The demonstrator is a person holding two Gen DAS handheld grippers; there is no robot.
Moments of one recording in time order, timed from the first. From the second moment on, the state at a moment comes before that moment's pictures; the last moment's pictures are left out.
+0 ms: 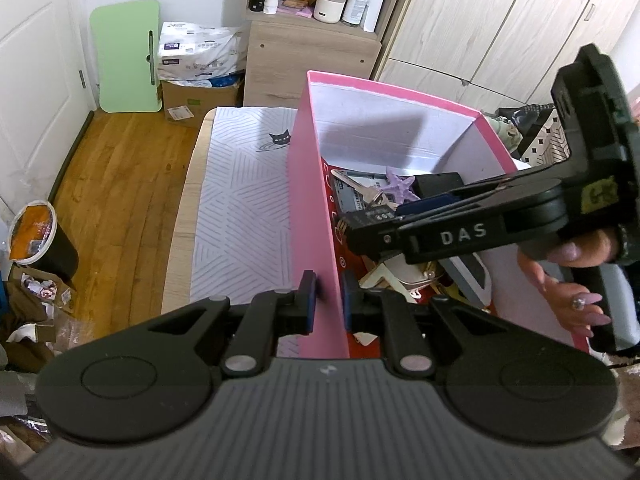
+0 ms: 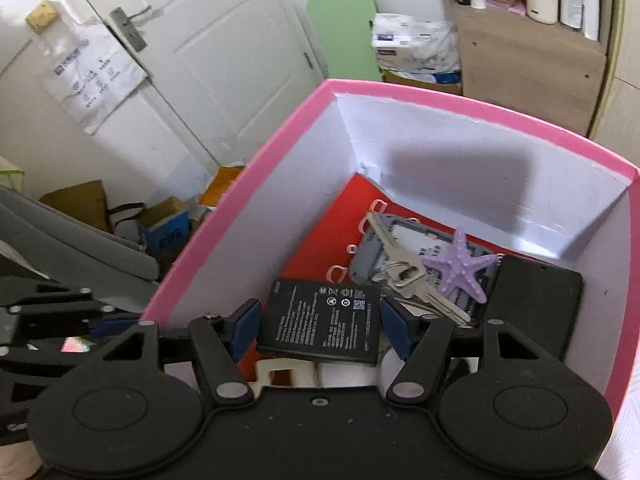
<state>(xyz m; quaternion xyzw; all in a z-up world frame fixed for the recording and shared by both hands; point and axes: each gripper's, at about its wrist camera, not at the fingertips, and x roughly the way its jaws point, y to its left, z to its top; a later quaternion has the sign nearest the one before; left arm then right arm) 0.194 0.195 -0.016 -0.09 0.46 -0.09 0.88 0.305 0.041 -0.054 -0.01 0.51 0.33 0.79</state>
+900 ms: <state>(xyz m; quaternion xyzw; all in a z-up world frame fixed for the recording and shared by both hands) 0.188 0.189 -0.011 -0.09 0.45 -0.06 0.89 0.240 -0.040 0.004 0.01 0.38 0.32 0.87</state>
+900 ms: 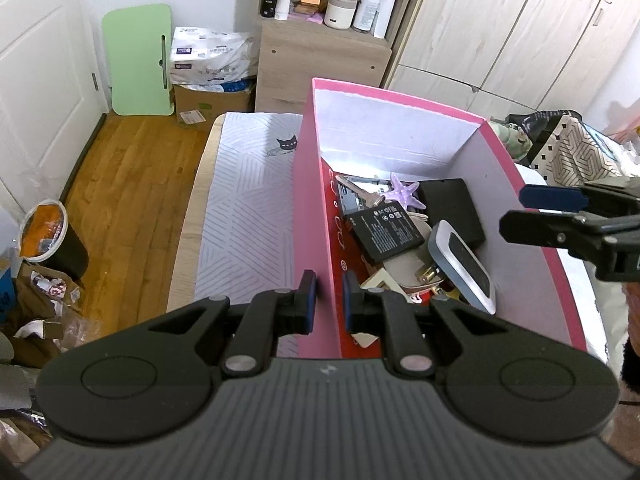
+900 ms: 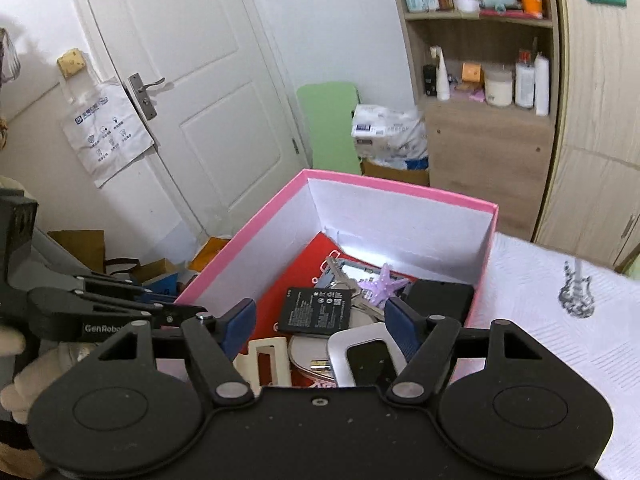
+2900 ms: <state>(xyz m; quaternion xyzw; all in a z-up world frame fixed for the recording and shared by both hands) 0.071 0.057 0.027 -0.04 0.41 -0.01 0.91 0.093 -0.157 0.037 0.04 0.31 0.16 0.94</state>
